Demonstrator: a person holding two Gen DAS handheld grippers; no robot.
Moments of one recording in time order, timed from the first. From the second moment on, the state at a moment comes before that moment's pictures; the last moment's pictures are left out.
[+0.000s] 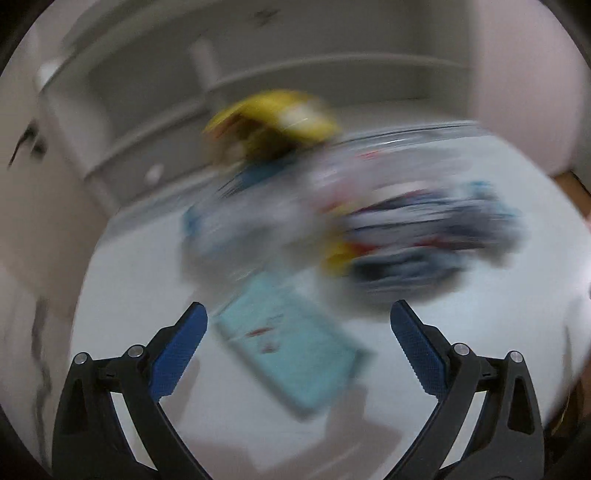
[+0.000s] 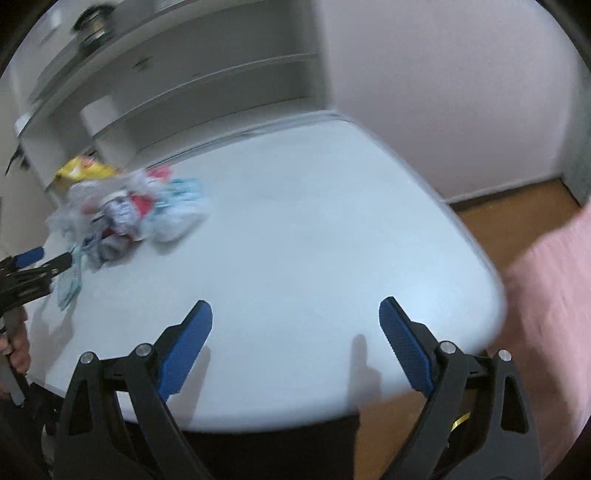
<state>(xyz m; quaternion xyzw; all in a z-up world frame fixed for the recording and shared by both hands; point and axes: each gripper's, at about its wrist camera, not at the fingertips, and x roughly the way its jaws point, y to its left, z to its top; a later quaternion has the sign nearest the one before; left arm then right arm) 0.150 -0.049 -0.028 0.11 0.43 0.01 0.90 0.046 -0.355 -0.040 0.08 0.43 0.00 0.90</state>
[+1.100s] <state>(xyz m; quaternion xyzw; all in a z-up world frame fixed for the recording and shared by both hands) 0.127 0.033 -0.070 0.02 0.47 0.00 0.88 0.153 -0.285 -0.049 0.03 0.43 0.04 0.90</state>
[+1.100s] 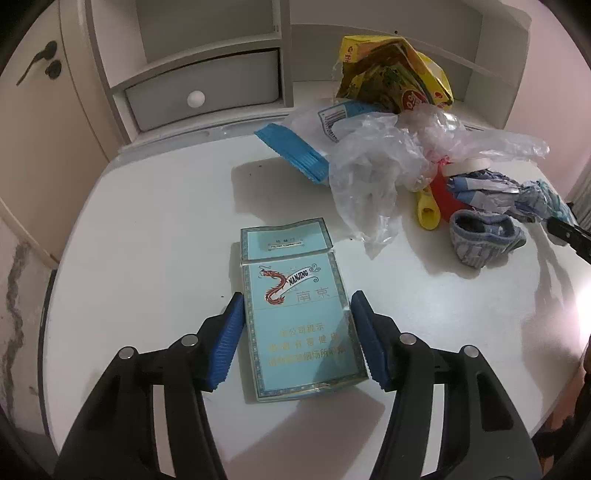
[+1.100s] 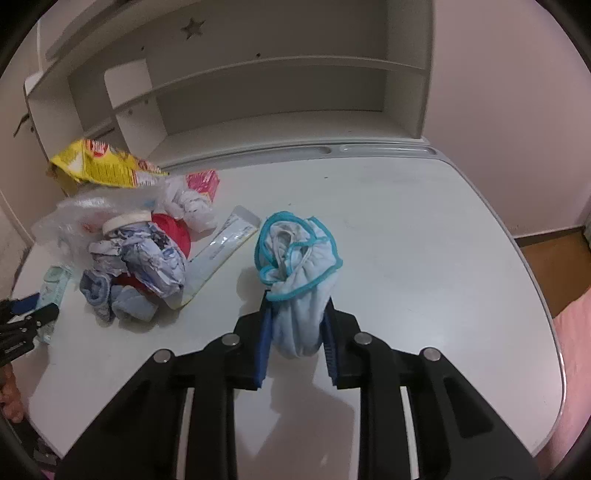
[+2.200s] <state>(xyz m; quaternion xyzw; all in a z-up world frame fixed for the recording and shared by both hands) -0.012 -0.495 -0.056 0.19 0.41 -0.54 0.71 -0.222 -0.641 -0.127 0.30 0.39 -0.34 0.80</state>
